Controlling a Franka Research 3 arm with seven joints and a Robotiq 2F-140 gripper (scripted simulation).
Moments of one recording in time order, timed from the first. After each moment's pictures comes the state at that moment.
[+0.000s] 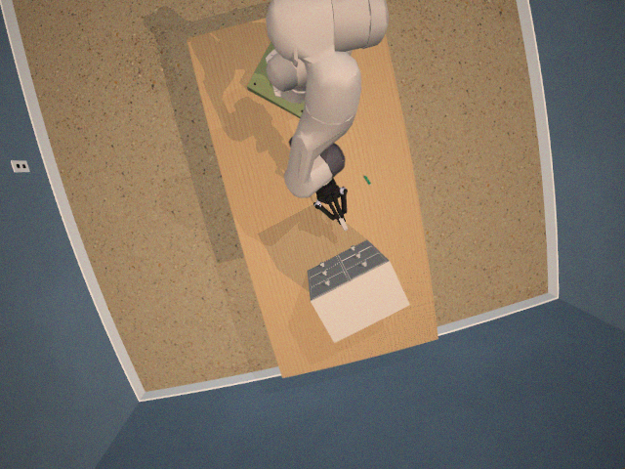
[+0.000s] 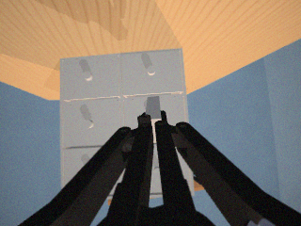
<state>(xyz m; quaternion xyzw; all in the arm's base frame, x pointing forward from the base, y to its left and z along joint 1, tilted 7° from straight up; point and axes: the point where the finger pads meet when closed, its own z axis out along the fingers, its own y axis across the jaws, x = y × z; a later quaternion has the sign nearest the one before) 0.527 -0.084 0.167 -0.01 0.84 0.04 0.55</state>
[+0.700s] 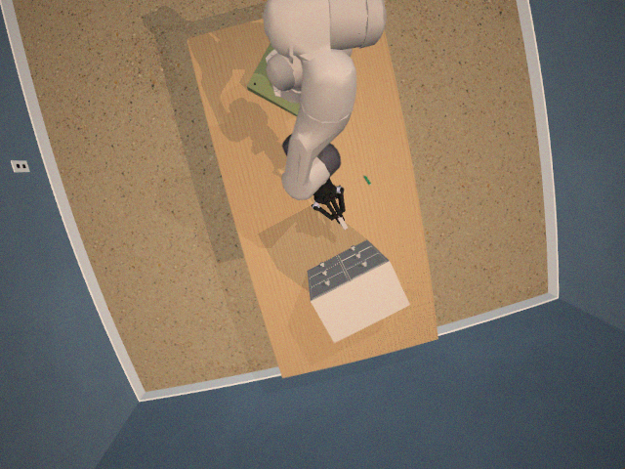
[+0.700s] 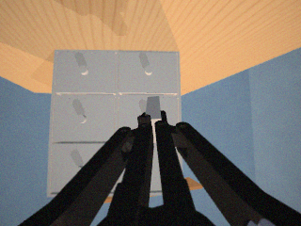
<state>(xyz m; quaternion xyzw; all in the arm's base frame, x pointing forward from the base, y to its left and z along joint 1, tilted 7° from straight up) 0.522 -0.086 0.170 -0.07 0.84 0.04 0.54</state>
